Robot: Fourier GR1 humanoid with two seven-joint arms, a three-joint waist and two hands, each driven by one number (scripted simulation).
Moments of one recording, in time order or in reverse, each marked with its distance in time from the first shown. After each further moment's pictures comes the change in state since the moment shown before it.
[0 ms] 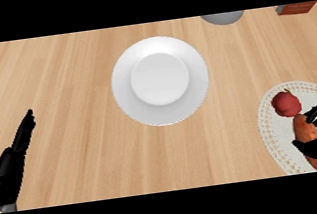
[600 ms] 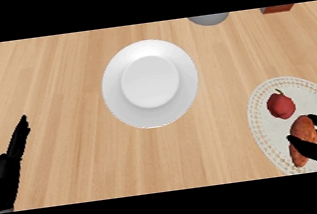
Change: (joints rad) left arm 0.029 0.021 -0.006 0.016 0.030 0.051 0.000; right arm 0.147 0.209 -0.109 -0.114 -0.237 -0.208 0.119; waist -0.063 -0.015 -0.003
